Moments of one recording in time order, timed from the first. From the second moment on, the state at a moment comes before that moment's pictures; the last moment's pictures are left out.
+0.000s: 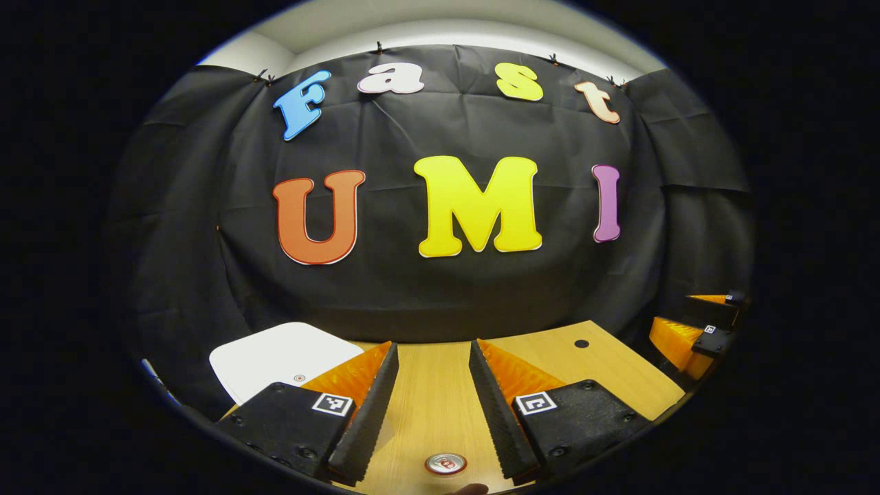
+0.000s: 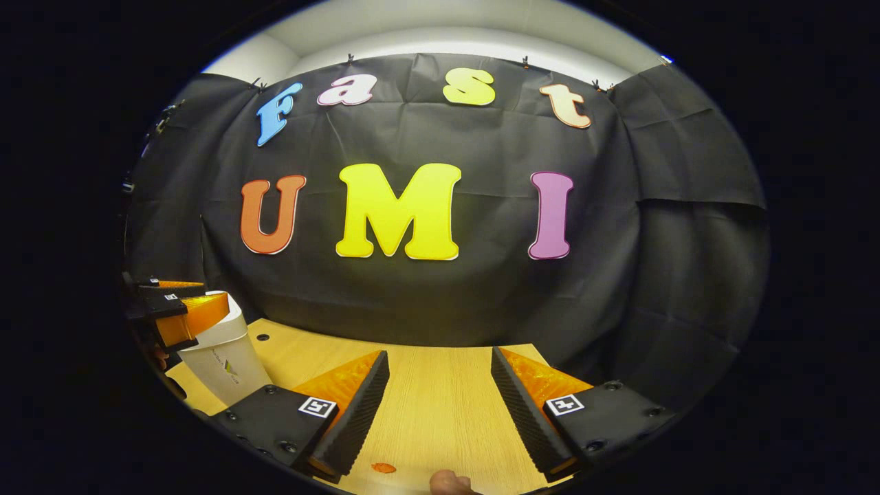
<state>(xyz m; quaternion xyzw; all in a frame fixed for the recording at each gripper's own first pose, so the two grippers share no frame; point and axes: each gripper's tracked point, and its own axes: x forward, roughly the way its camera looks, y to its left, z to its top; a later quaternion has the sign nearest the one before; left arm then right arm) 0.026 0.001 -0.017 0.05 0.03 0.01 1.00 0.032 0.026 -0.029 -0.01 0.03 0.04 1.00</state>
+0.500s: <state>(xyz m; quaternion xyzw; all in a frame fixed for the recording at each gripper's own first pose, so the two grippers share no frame) 0.042 0.081 -0.037 0.01 0.08 0.10 0.99 0.047 0.055 -0.040 -0.02 0.05 0.07 1.00</state>
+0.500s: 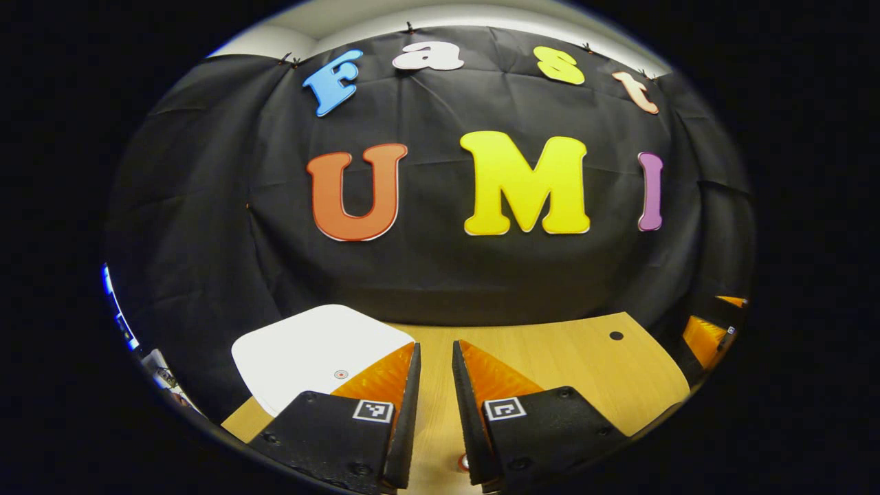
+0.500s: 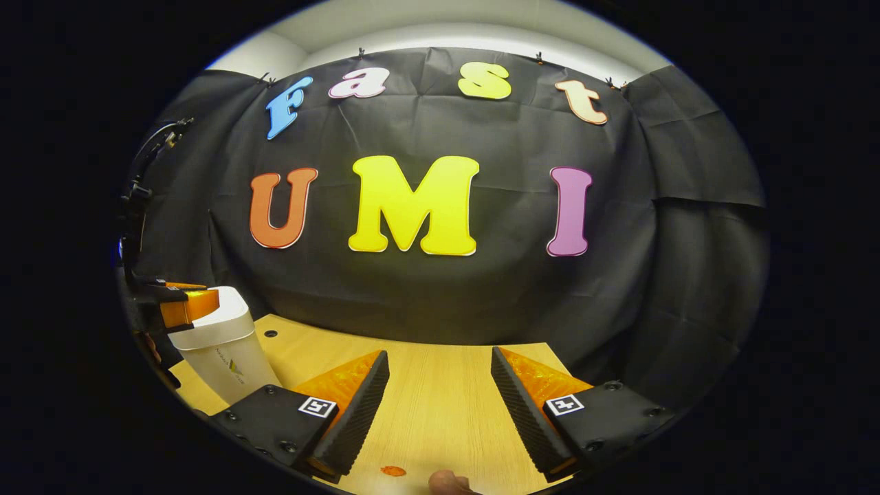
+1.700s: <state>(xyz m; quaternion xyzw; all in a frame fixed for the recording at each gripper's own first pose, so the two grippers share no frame) 0.047 0.146 -0.080 -0.05 0.20 0.19 0.96 0.058 0.082 -0.077 -0.04 0.10 0.10 0.99</state>
